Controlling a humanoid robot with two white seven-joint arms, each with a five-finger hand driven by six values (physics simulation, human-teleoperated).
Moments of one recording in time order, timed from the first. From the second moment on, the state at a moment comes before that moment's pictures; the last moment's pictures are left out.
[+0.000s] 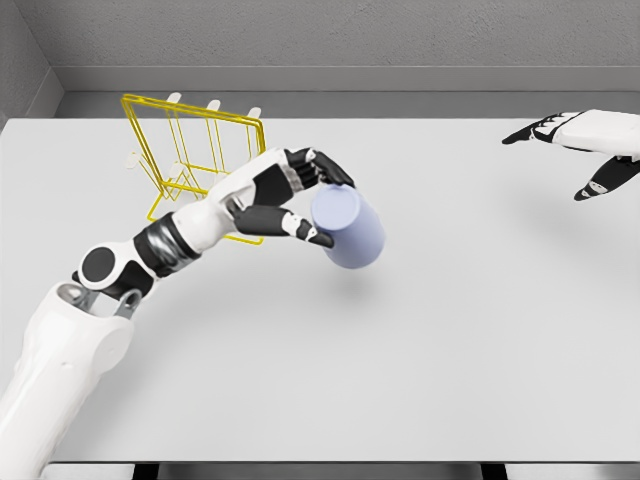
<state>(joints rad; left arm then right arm) -0.38 0.32 -0.43 -1.60 0.61 -0.08 -0.61 -0.88 -0.96 0.77 -1.17 0.12 -0.61 0.61</state>
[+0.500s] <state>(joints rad) -0.38 0.42 -0.38 -1.65 0.69 -0.08 -0.61 -0.88 -0.96 0.77 -1.17 0.12 -0.61 0.61</state>
